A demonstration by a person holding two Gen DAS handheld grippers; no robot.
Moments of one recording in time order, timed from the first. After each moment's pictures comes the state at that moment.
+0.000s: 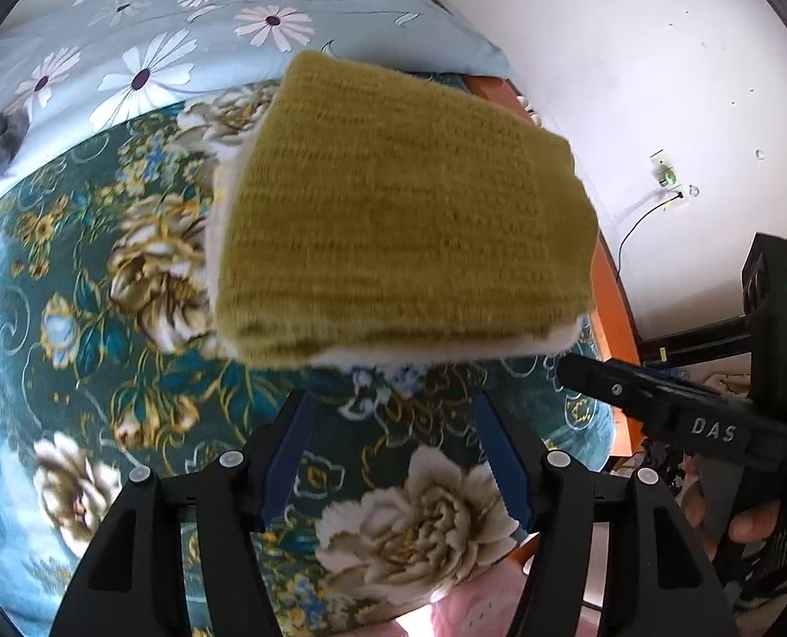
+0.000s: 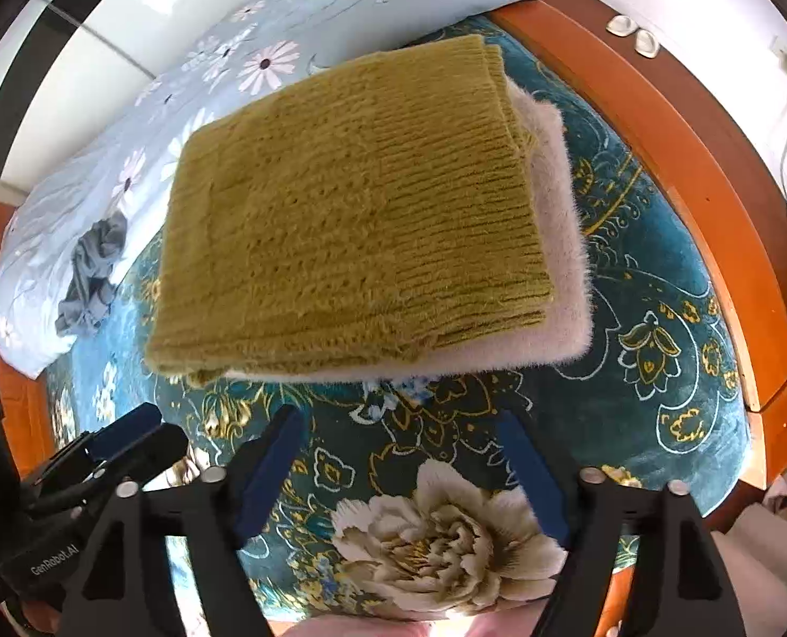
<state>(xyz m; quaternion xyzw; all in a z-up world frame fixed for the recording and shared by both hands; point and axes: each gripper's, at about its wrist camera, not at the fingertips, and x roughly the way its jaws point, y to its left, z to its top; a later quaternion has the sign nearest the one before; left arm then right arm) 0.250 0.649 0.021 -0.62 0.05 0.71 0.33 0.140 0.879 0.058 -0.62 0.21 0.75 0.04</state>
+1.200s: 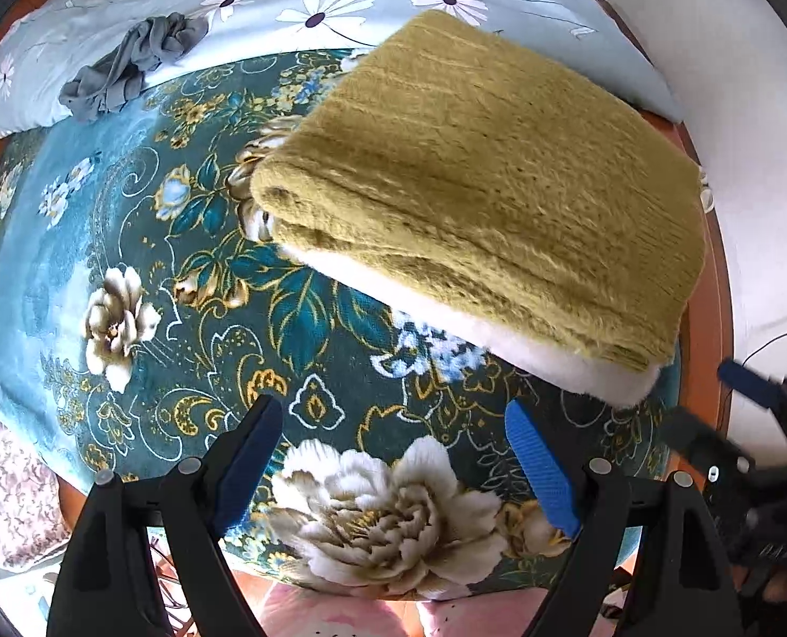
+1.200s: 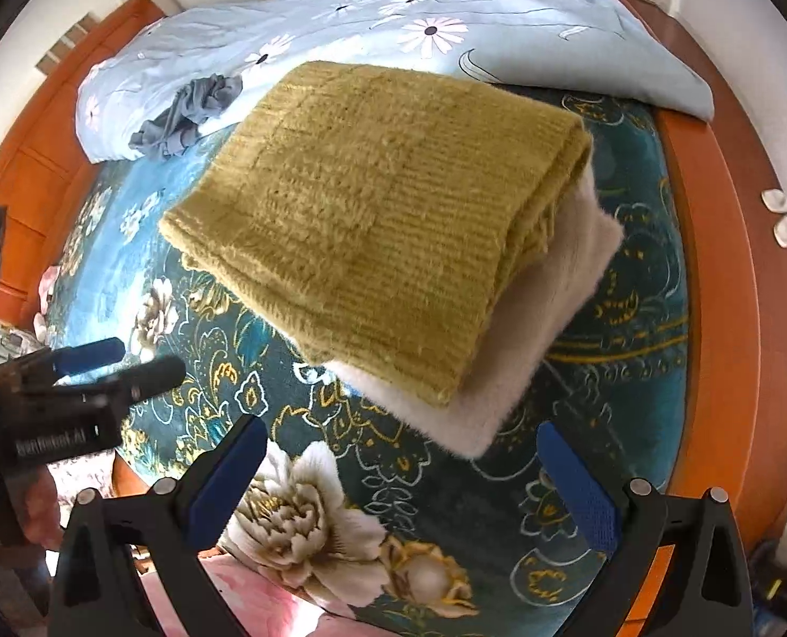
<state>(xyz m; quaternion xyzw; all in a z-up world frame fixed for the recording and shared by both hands) 0.315 0.701 0.011 -0.65 0.03 0.76 0.06 0.117 0.927 0.062 -0.61 0.00 0.77 -0.18</state>
